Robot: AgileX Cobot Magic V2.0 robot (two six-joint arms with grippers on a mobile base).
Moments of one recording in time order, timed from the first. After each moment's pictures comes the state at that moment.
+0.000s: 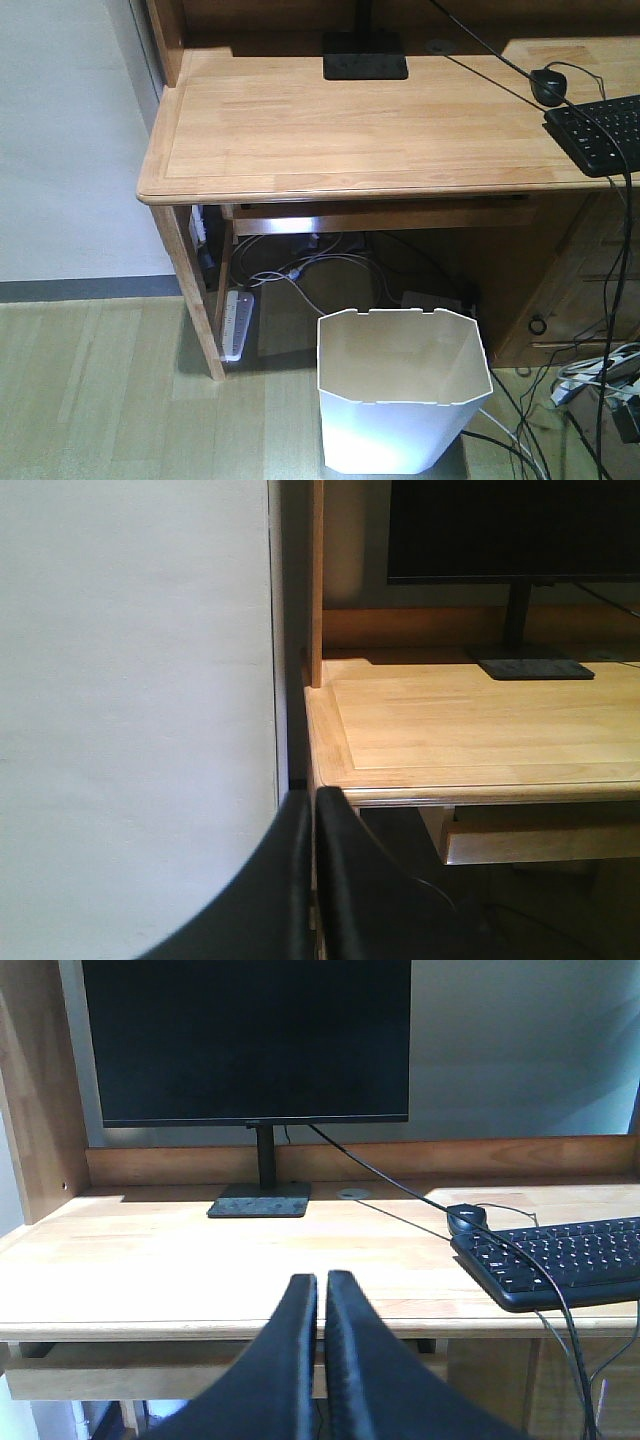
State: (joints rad) left arm 0.01 -0.02 0.03 -0.01 0.14 -0.05; right arm 0.05 -0.01 0.03 -0.06 0.04 0.09
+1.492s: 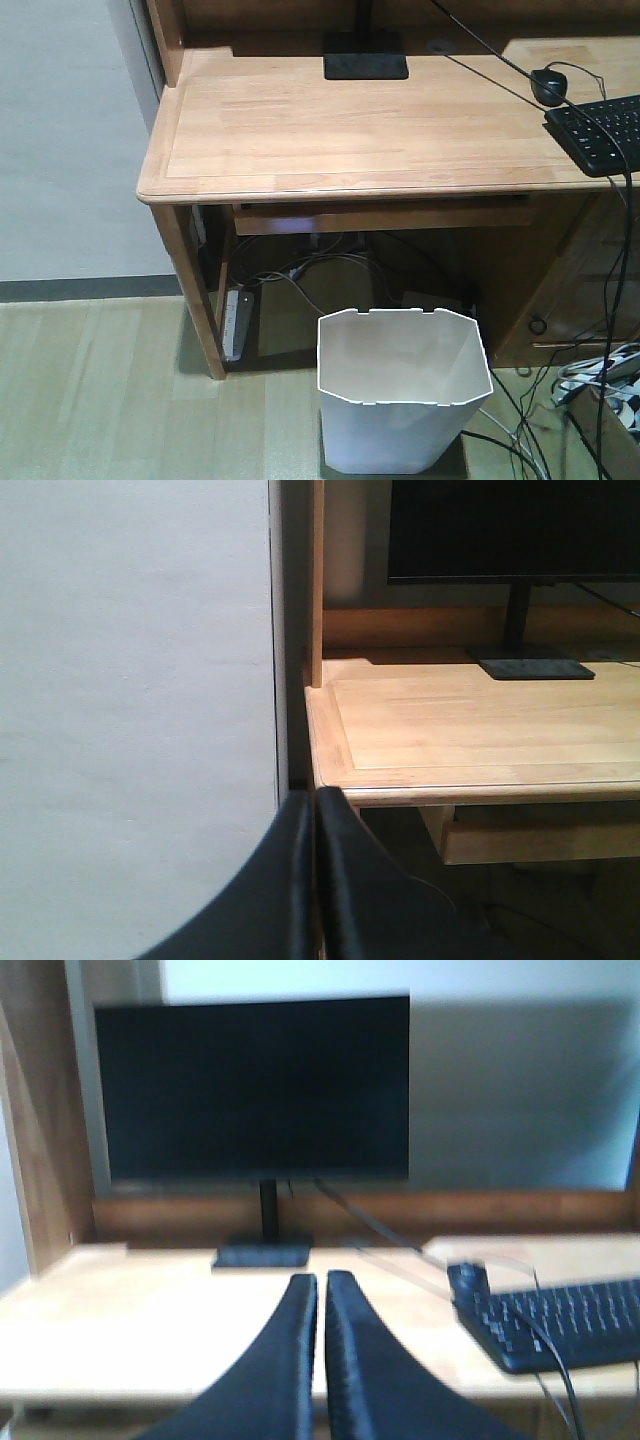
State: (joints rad) left arm 0.01 -0.02 0.03 -0.01 0.14 -0.05; right arm 0.05 0.15 -0.17 -0.06 0.08 0.09
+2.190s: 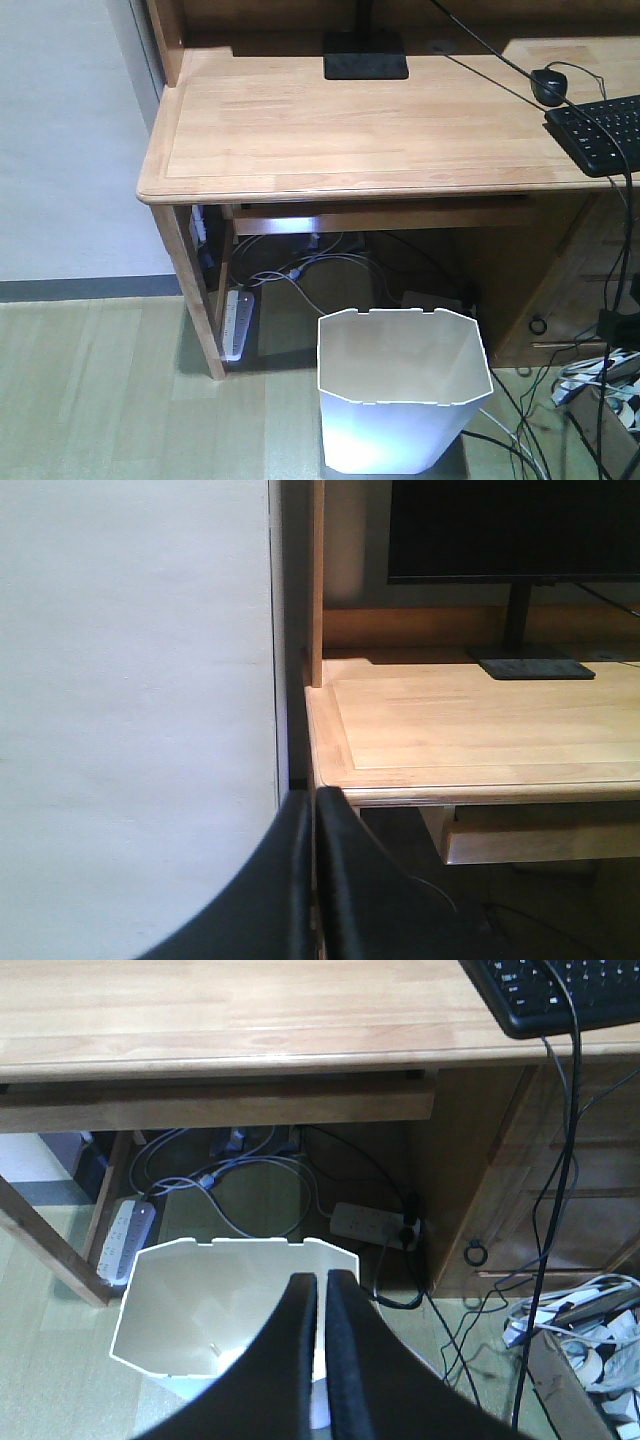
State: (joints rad) left arm 0.01 -0.02 0.03 -0.01 0.14 -0.05; right arm 0.05 0.64 -0.44 -0.04 0.54 0.09
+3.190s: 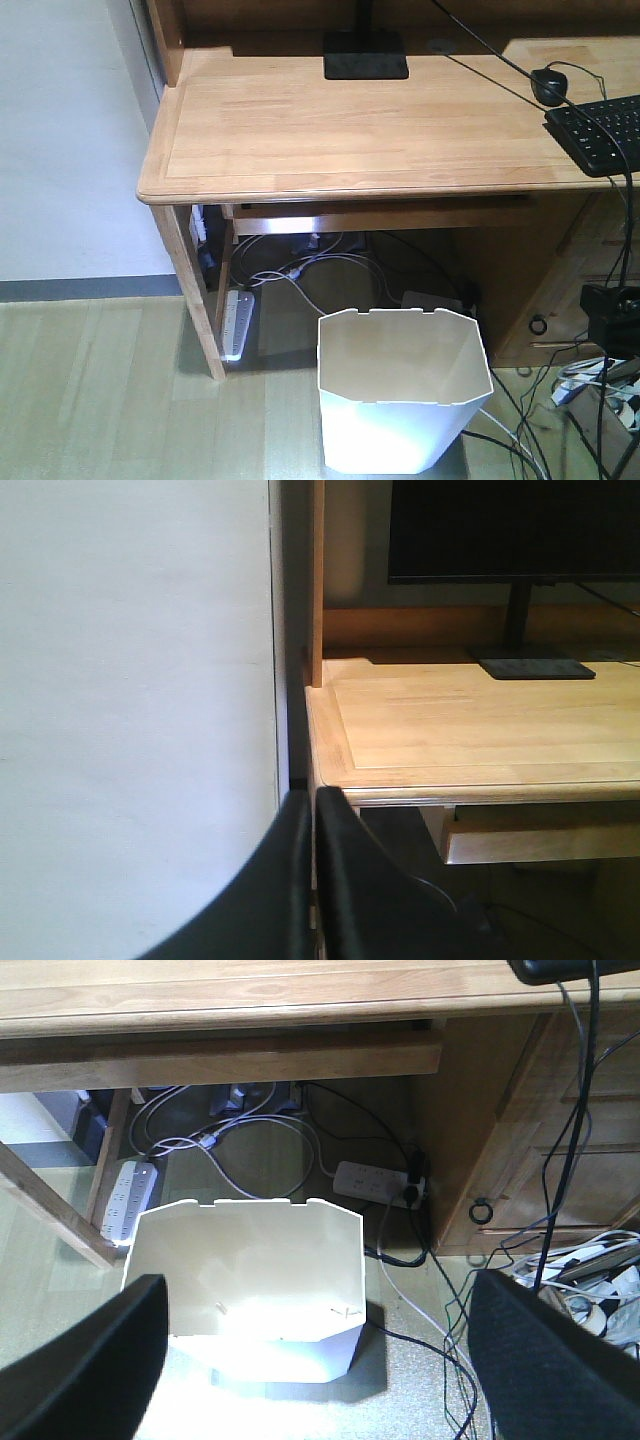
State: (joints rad) left arm 0.01 -0.02 0.03 -0.01 0.14 -0.05; right arm 0.05 0.69 -0.45 -0.03 0.57 0.09
